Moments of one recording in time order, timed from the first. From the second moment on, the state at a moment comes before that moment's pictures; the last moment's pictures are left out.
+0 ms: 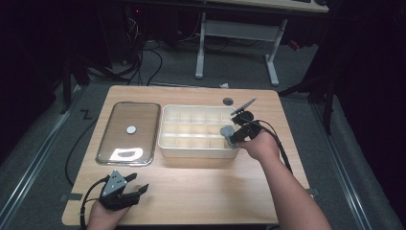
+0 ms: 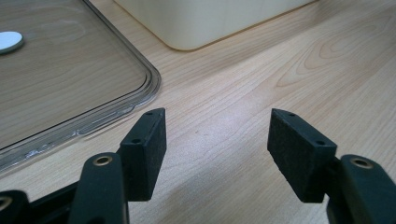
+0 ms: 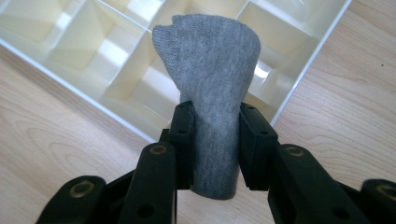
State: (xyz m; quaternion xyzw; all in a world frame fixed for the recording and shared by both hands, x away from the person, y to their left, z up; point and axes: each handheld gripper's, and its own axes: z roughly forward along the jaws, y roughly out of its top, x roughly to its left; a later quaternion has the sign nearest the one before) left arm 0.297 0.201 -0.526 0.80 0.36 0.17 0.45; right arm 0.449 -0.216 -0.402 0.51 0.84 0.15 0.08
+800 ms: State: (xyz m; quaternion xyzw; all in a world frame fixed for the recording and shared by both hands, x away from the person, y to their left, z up) left arm 0.297 0.199 -0.526 0.80 0.35 0.17 0.46; right arm 0.470 -0.200 -0.444 0.50 0.87 0.05 0.05
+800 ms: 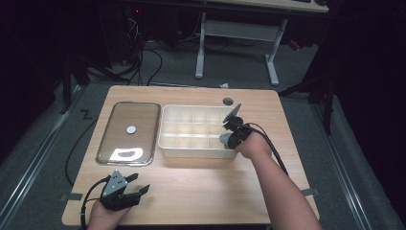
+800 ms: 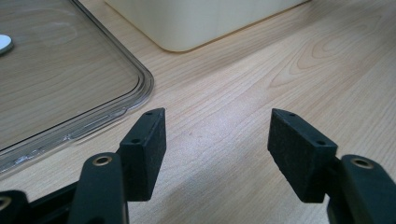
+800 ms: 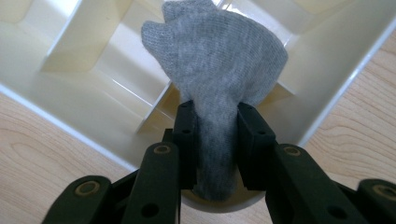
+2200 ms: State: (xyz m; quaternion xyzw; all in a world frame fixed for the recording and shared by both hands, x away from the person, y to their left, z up) left arm 0.297 0.195 -0.527 0.81 0.34 0.17 0.45; right arm 0.475 -0.192 -0.465 0.50 0.87 0.02 0.04
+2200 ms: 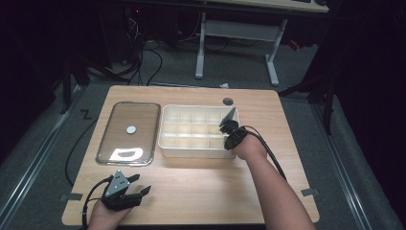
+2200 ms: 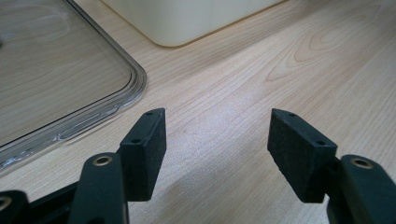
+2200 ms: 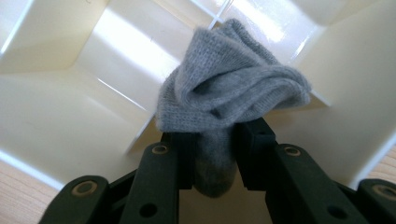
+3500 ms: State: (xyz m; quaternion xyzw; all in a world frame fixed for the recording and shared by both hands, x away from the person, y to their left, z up) left arm 0.298 0.197 -0.528 0.81 0.34 0.16 0.45; right arm 0.480 -0.187 -0.409 0.51 0.85 0.09 0.07
